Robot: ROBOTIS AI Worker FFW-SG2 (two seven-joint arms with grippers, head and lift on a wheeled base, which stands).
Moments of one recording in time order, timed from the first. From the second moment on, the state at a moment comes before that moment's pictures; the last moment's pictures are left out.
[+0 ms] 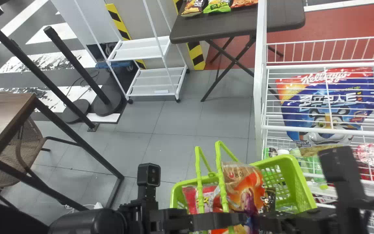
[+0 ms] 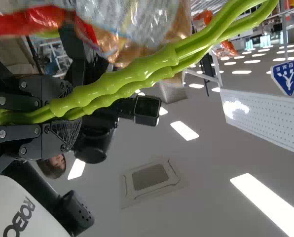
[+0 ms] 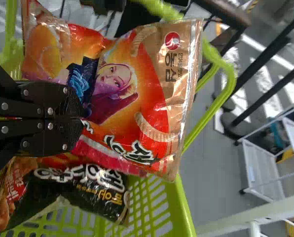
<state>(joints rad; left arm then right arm) 0.41 0.22 0.25 -1.92 0.57 1.27 -1.57 0.24 -0.08 0.28 -2.23 -0.51 1.47 0.20</state>
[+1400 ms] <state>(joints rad) 0.43 0.22 0.26 -1.93 0.58 1.27 -1.57 0.08 -0.10 -0.47 -2.17 -0.47 1.18 0.19</state>
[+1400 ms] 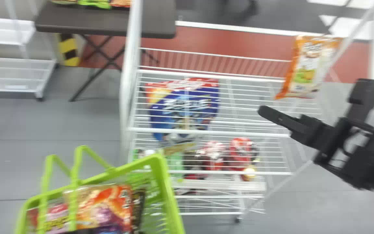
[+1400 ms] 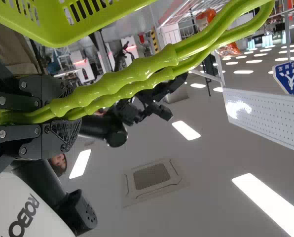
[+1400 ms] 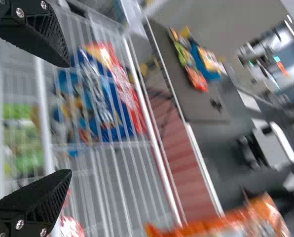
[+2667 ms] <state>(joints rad) 0.34 0.22 0.28 -1.63 0.55 1.16 -1.57 -0.68 -0.24 -0.33 -0.95 0.15 0.59 0.14</state>
